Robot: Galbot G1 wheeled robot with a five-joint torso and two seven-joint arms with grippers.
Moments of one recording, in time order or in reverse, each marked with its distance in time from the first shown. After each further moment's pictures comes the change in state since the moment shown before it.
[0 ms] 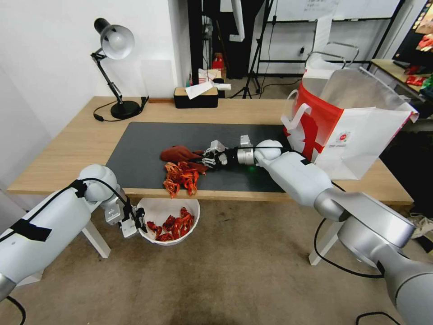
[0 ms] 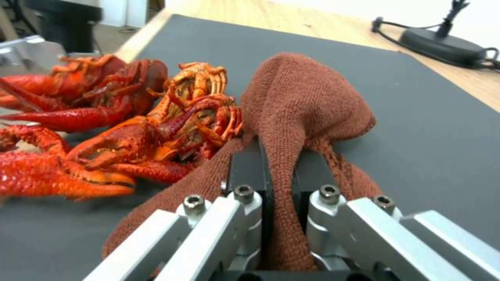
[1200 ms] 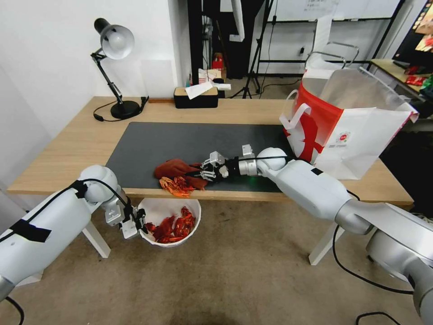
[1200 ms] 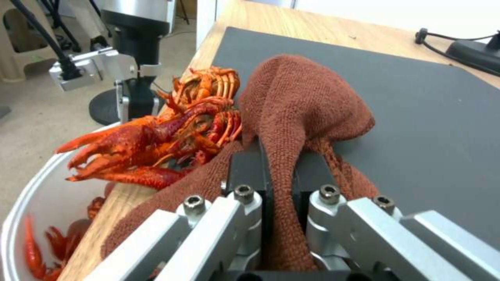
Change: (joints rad) left arm 0.011 0.018 0.004 -0.021 -0.018 0.005 -0.001; right arm -0.051 -0.113 -0.070 0.232 0.049 -0.032 0.054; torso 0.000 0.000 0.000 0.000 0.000
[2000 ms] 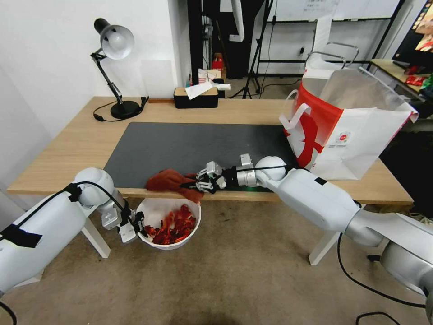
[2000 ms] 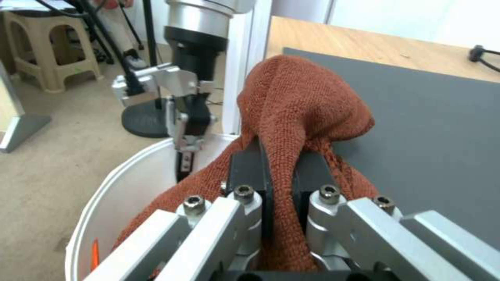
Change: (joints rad) left arm 0.030 0.026 -0.016 -0.048 -0.044 0.030 -0.001; right arm -0.066 -0.078 -0.033 0.216 0.016 -0.030 0.048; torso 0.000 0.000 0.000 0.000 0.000
